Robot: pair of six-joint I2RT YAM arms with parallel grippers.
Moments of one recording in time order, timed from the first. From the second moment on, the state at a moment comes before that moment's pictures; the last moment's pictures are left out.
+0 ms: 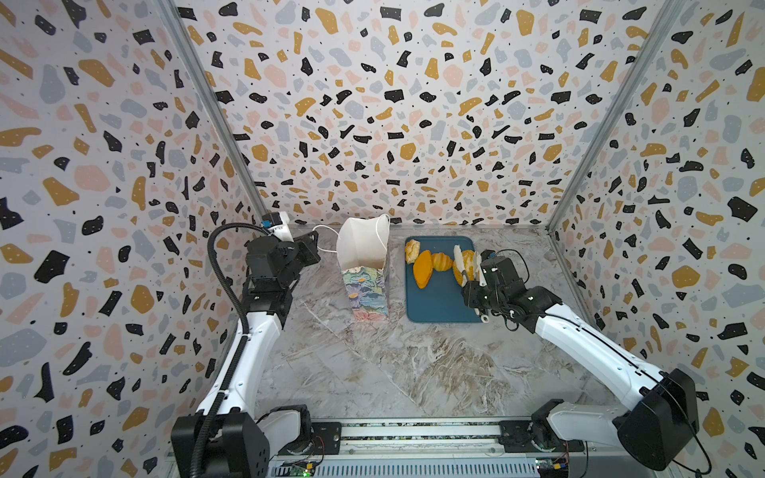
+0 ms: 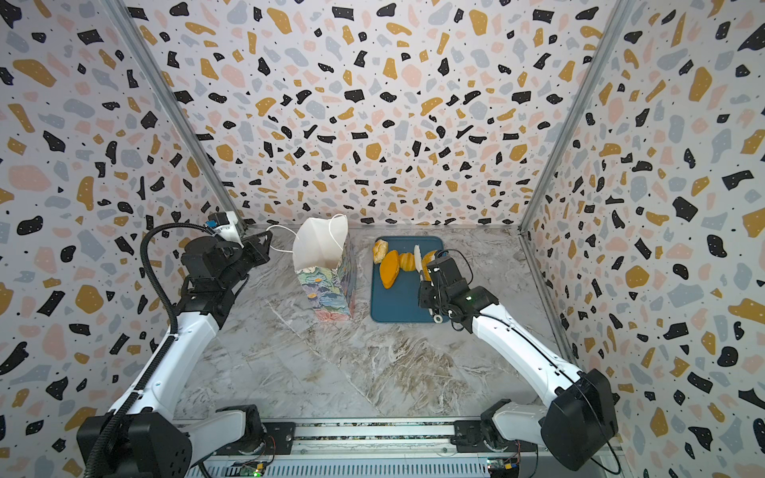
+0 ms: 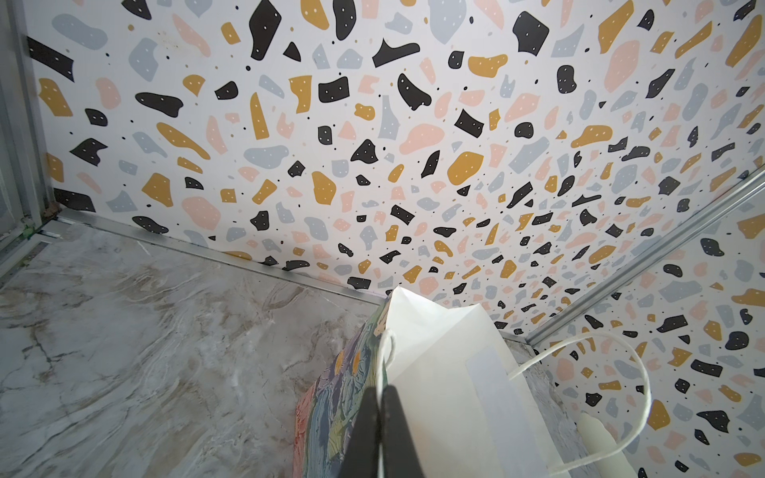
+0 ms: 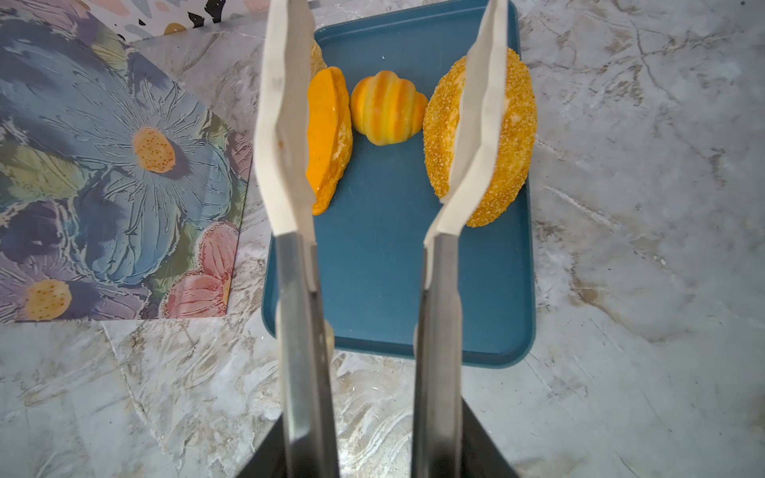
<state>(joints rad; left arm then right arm) 0.06 1.16 0.97 0.04 0.35 -0.48 0.54 1.26 1.04 -0.57 0.10 0.48</state>
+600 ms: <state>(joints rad) 0.06 1.16 0.97 0.04 0.35 -0.48 0.44 1.31 0.99 -0.55 0.06 0.37</state>
